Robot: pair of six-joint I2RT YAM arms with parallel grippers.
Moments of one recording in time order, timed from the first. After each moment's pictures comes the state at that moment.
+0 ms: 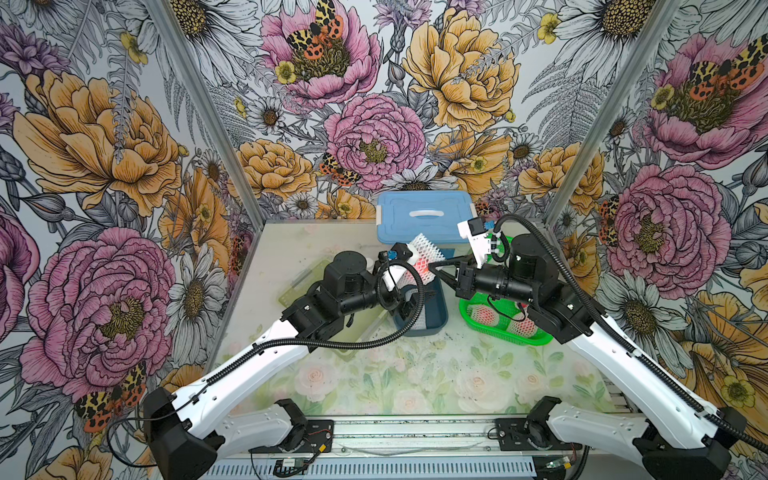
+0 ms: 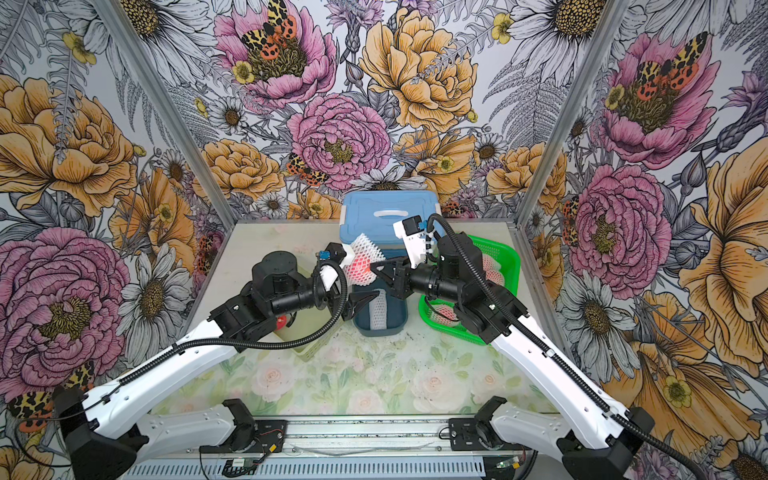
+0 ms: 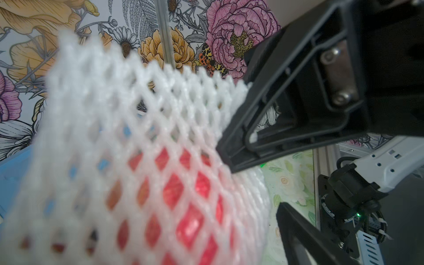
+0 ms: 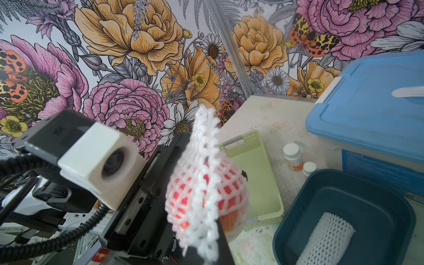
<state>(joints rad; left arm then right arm) -0.79 1.14 1.09 -0.23 0.30 0.08 0.61 1.09 1.25 -0.41 -0.47 0.45</state>
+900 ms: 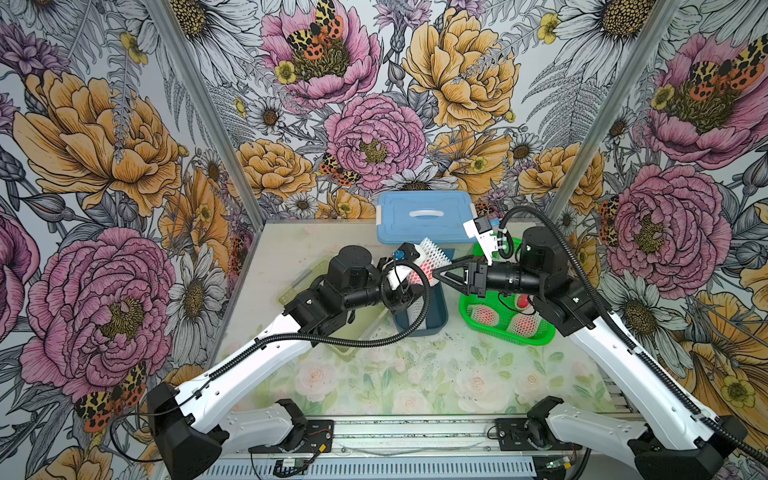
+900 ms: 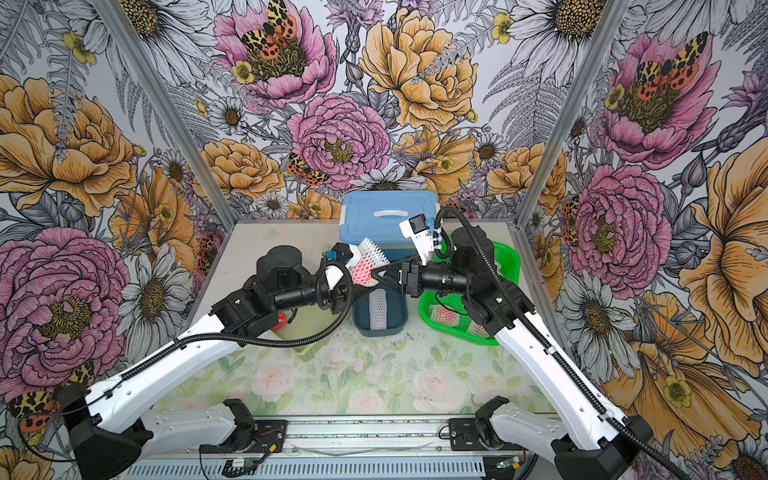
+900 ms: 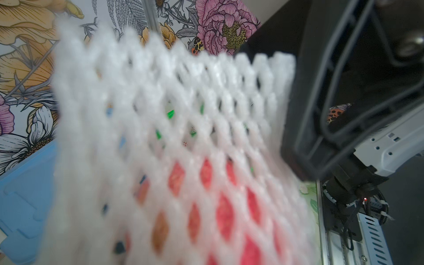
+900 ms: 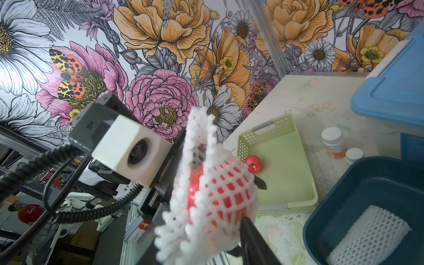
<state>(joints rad) -0.79 1.17 1.16 -0.29 0.31 0.16 0.51 1.09 1.25 -0.42 -0.78 0.51</state>
